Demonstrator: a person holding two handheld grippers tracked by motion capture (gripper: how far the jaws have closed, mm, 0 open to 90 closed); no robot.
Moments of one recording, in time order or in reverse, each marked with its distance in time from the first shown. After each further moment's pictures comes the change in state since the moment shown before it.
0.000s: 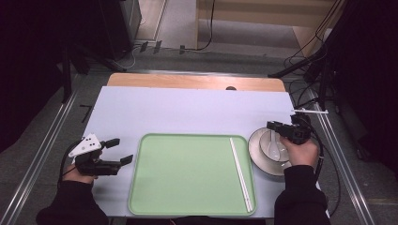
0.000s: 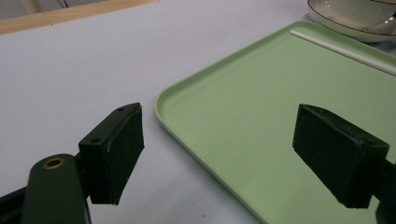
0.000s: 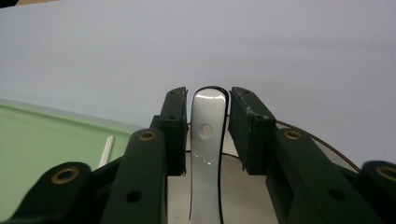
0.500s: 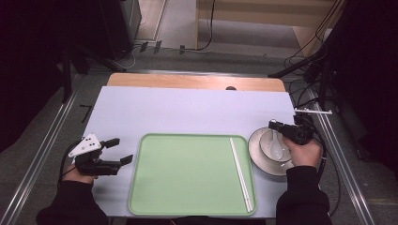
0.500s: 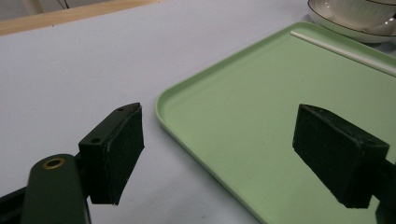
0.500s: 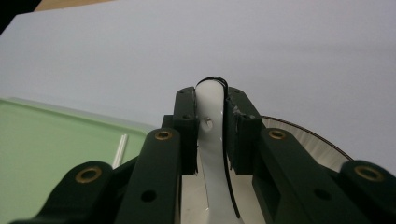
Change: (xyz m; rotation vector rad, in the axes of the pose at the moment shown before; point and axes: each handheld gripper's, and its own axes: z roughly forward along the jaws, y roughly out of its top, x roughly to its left) left arm 0.000 0.000 0.000 -0.001 0.004 -0.002; right arm 0.002 0.001 -0.011 -0.016 0.038 0.001
